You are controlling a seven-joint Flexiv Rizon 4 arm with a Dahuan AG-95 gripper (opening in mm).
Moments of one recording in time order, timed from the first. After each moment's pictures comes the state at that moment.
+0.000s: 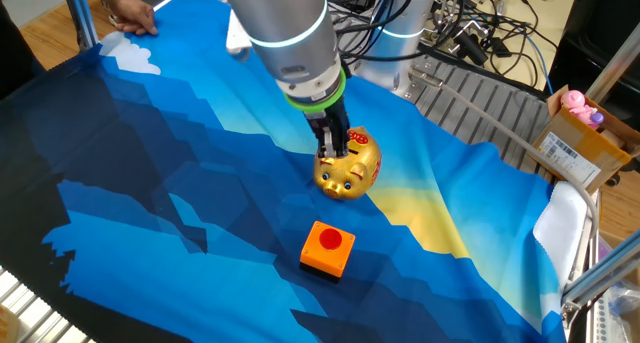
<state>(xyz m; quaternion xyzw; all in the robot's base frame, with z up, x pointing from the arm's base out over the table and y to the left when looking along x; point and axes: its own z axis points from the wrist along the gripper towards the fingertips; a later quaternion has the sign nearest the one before) 0.413 0.081 0.158 -0.56 -0.80 -0.02 0.20</state>
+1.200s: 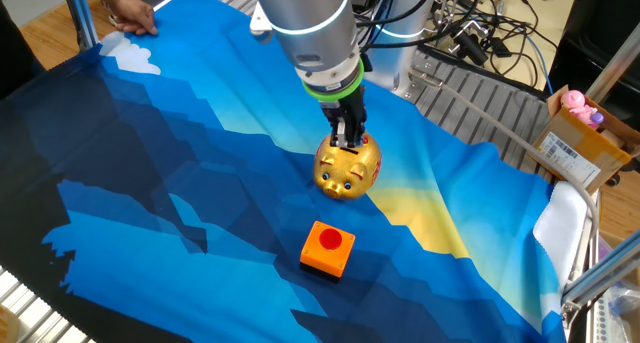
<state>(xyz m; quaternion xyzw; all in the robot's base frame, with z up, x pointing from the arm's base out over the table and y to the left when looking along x) 0.392 0.088 0.160 -0.57 -0.80 0.00 0.20</state>
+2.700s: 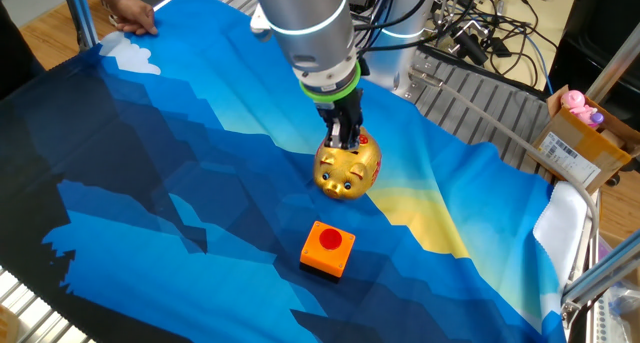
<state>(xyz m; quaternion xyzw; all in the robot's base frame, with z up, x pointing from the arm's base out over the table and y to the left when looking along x) 0.389 0.080 0.144 -0.61 -0.77 -0.01 0.18</state>
